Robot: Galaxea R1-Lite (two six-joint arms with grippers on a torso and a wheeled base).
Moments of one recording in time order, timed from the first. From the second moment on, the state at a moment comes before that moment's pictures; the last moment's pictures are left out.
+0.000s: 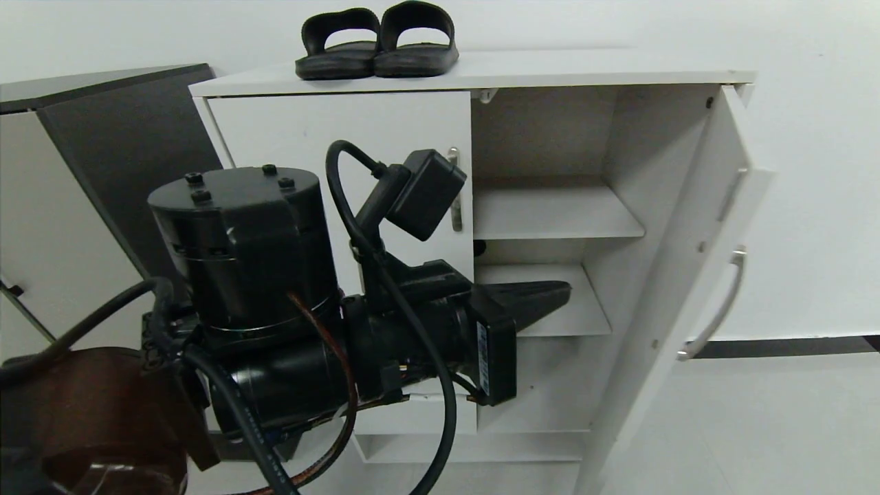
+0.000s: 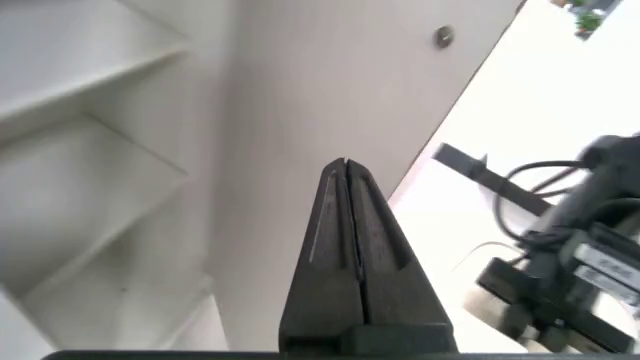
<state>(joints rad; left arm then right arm) -0.86 1.58 -0.86 -0.73 -0.27 -0.16 1.05 1.11 -0.13 -0.54 0.25 -0.04</state>
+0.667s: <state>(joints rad) -0.56 1.24 -0.61 -0.54 0.19 -0.16 0.93 1.39 -0.39 -0.57 -0.51 0.28</state>
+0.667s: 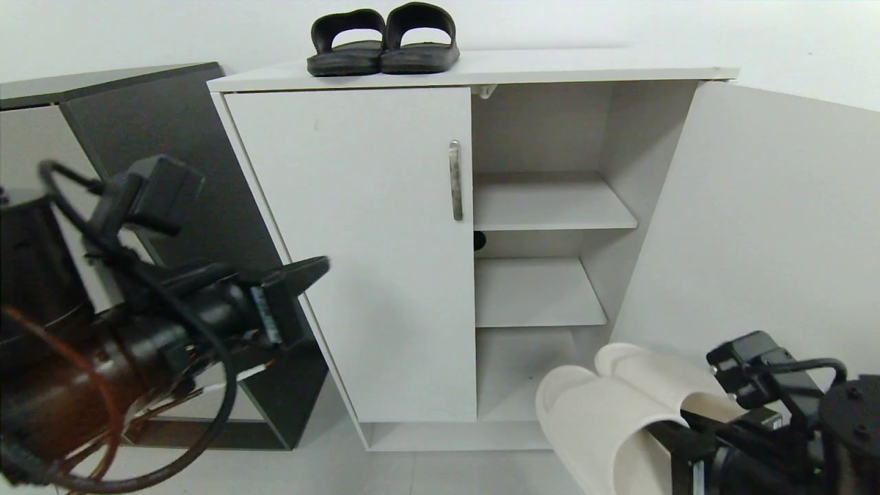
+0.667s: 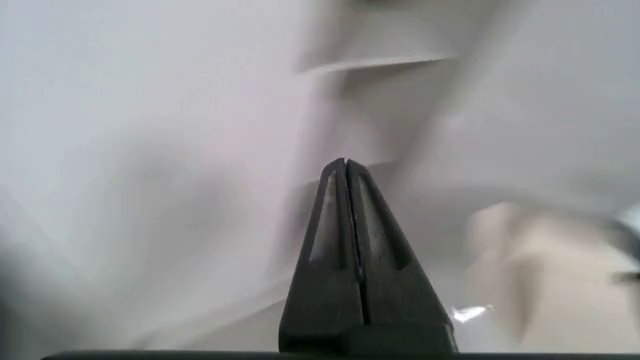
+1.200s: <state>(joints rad) -0.11 0.62 -0.17 -0.35 0.46 -0.08 0.89 1.56 -0.42 -0.66 -0.59 0.30</state>
